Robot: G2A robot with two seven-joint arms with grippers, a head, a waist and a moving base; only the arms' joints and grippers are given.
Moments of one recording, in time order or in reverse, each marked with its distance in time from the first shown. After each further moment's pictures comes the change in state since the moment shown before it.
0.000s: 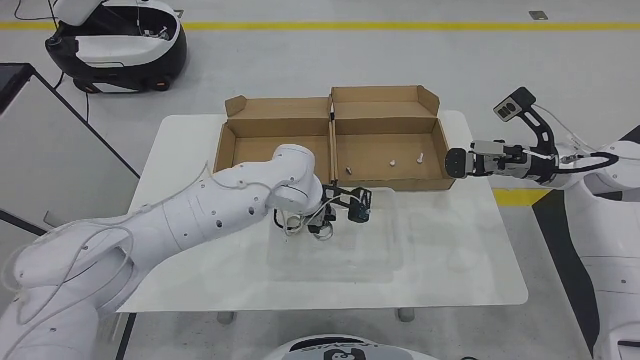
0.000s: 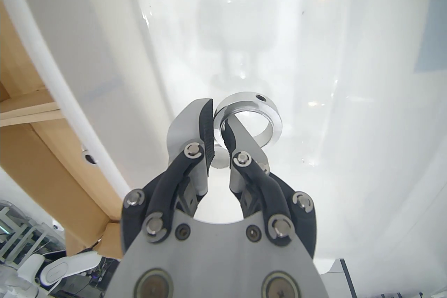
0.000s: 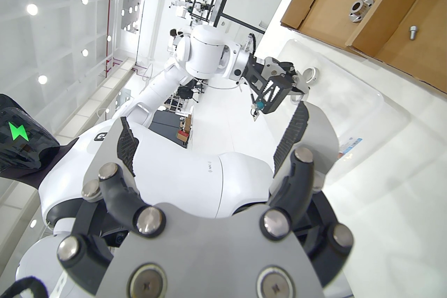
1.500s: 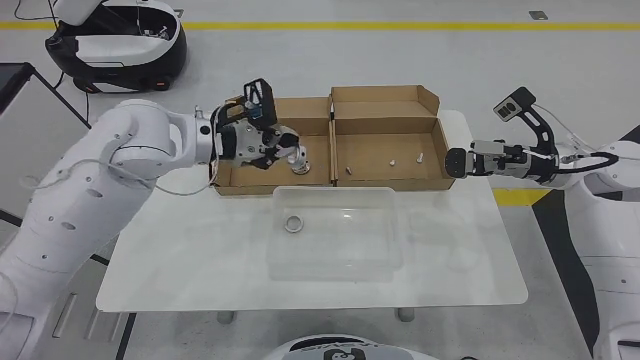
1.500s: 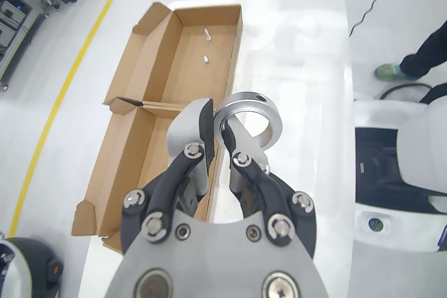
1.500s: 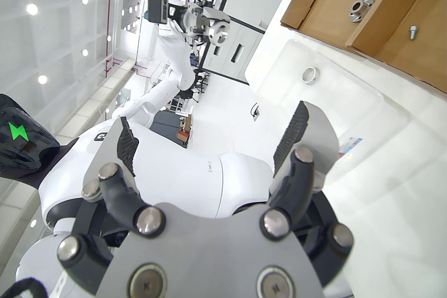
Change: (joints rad) left arm 0.382 0.396 -0.800 -0.165 -0.195 -0.180 0.576; right arm 0.000 0.000 0.000 0.000 0.000 0.000 0.000
